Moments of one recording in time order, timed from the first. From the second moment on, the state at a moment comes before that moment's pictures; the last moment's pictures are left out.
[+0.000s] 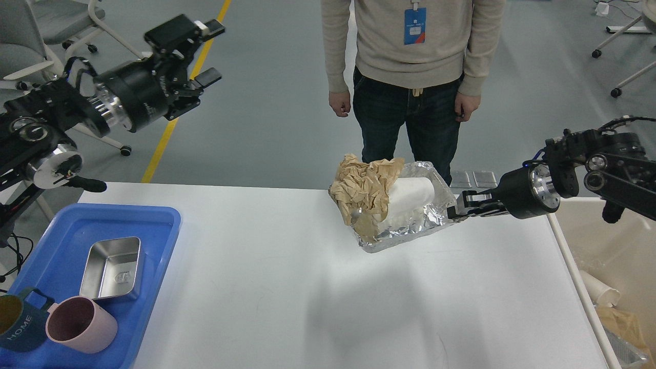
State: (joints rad) left arm -0.87 0.69 -0.72 -1.38 0.51 -0.15 -0.04; right arm 1.18 -0.76 0.04 1.23 -1.01 0.69 0.13
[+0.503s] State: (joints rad) left arm -0.59 0.67 -0.93 -1.19 0.18 -0.29 -0.04; right arm 1.11 -0.98 0.05 1.23 -0.82 0.65 0.14
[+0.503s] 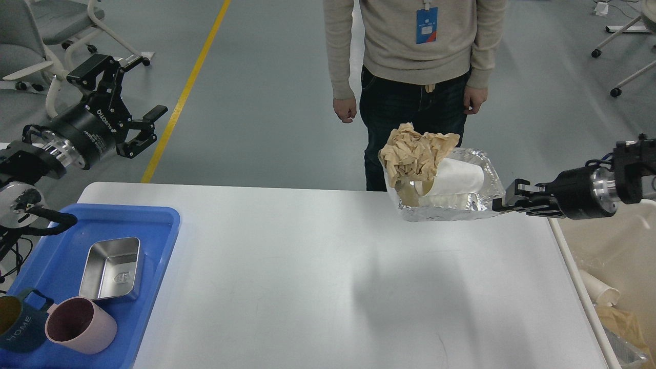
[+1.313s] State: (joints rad) left arm -0.50 0.46 -0.98 -0.82 0.00 -0.43 -0.09; right arm 1.00 -1.19 0.05 1.04 -0.57 0.61 0.14
